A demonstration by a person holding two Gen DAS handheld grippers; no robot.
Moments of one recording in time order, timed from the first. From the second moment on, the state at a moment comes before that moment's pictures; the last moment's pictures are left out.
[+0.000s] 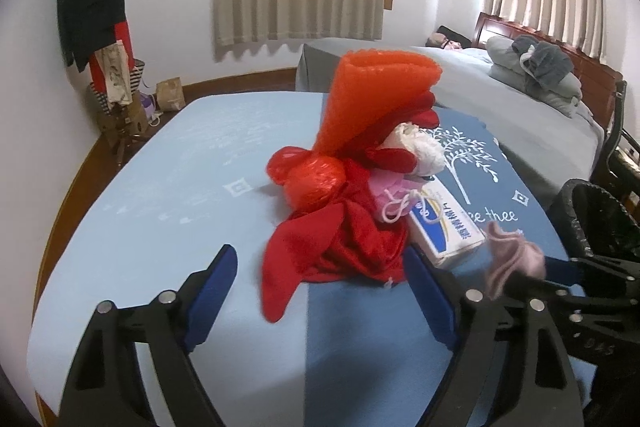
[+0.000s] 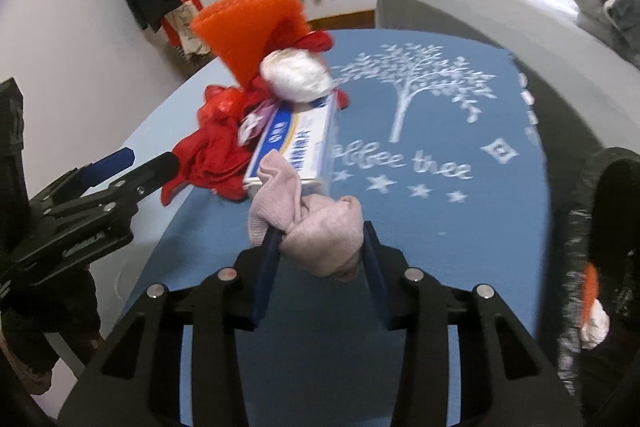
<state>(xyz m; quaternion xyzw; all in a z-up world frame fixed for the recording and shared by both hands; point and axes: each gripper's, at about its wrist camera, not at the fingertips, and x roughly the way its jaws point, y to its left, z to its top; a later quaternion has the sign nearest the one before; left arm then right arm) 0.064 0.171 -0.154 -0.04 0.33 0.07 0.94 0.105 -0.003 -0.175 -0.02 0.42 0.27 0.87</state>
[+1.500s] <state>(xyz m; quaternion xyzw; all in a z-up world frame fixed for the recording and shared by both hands) 0.064 0.185 -0.161 -0.06 0.36 0.08 0.93 0.118 -0.030 -0.162 -0.01 0.41 0.23 0.88</state>
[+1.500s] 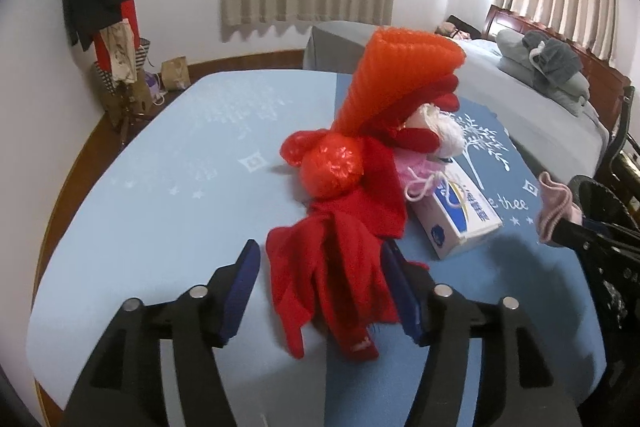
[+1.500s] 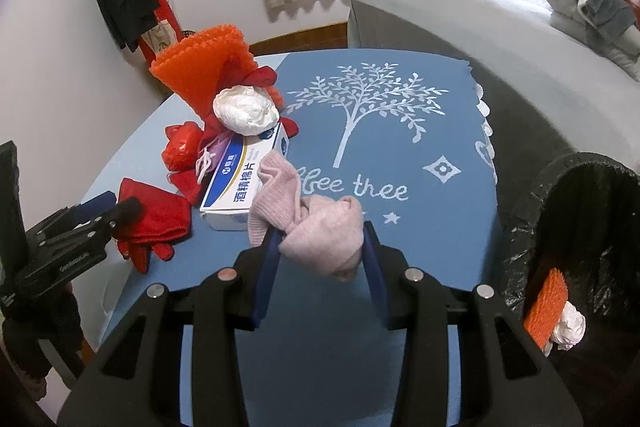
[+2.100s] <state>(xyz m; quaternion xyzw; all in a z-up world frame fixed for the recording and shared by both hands) 0.068 0.181 -0.159 -0.09 0.37 0.06 0.92 0.116 -0.040 -0.145 0.00 0.39 0.23 0.89</state>
